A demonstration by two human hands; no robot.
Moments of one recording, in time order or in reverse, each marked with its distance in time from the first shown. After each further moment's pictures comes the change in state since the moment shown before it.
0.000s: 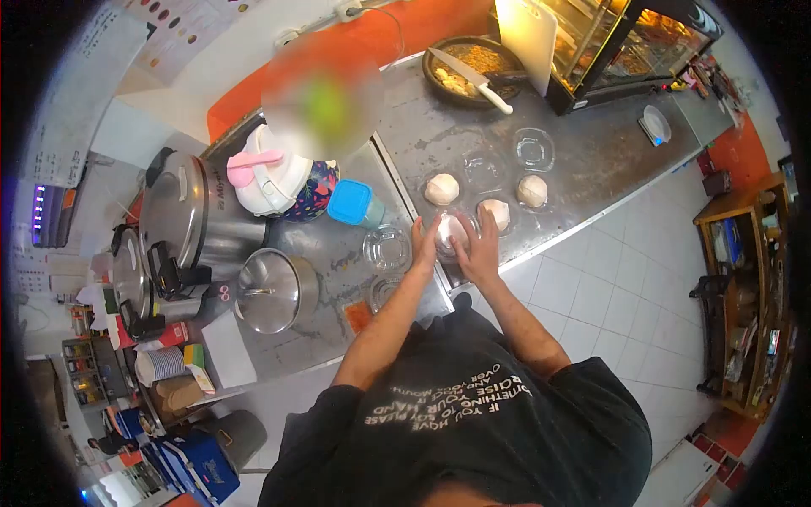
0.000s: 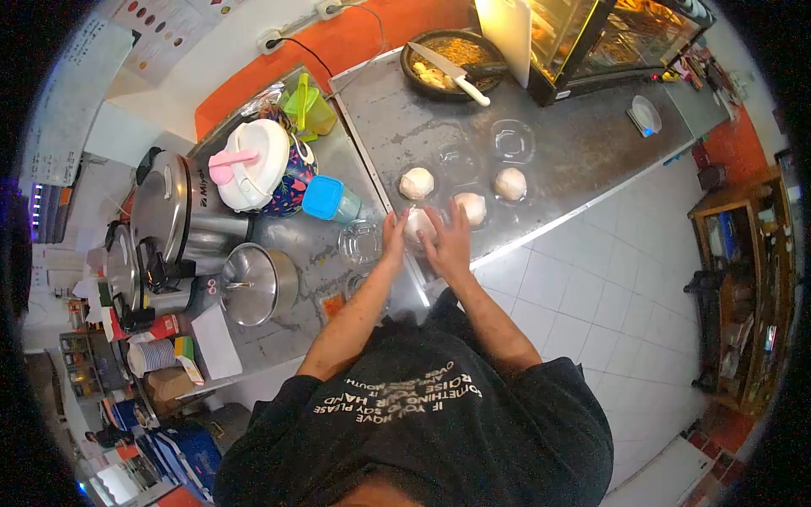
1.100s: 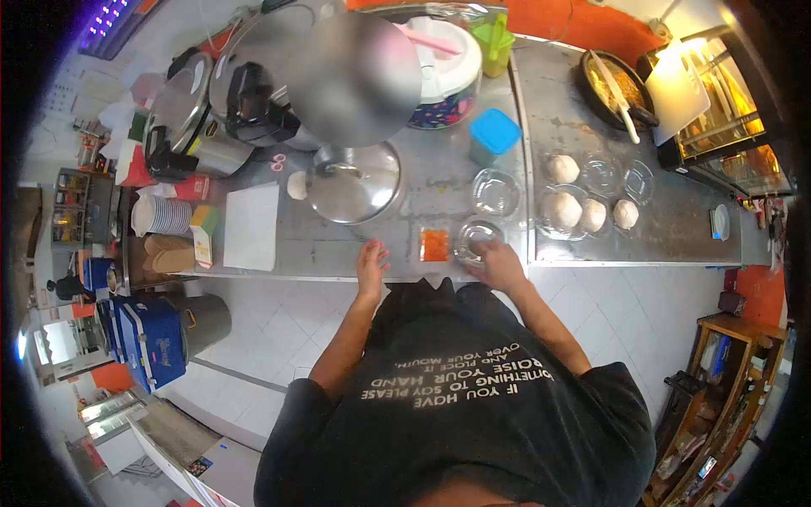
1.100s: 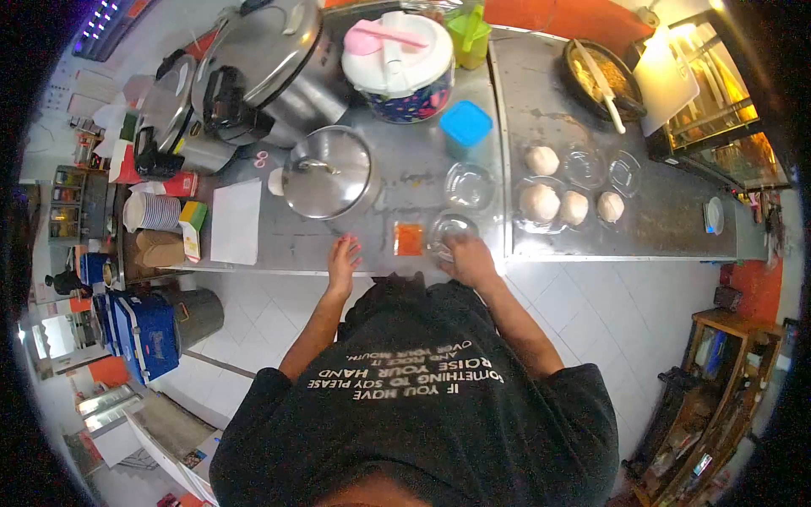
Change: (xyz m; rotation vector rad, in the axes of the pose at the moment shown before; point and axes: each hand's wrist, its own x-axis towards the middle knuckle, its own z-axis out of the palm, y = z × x) left_hand -0.178 -0.056 -0.342 -0.282 0.460 -0.074; right_hand -0.093 -0.134 0.074 0.057 -0.595 -0.526
